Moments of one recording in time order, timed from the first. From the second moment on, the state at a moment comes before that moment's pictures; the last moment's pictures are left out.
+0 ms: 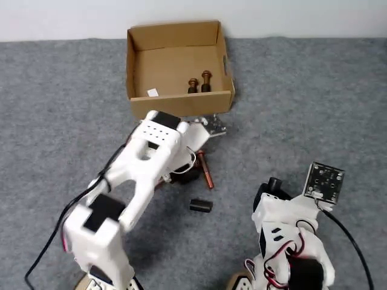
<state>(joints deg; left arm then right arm) 20.8 12.3 8.7 85.1 -23.5 -0.9 -101.2 70.1 79.9 -16.8</state>
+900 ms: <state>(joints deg) 12.9 -65.2 52.8 65.6 0.9 -21.6 -104.2 70.0 79.7 -17.6</state>
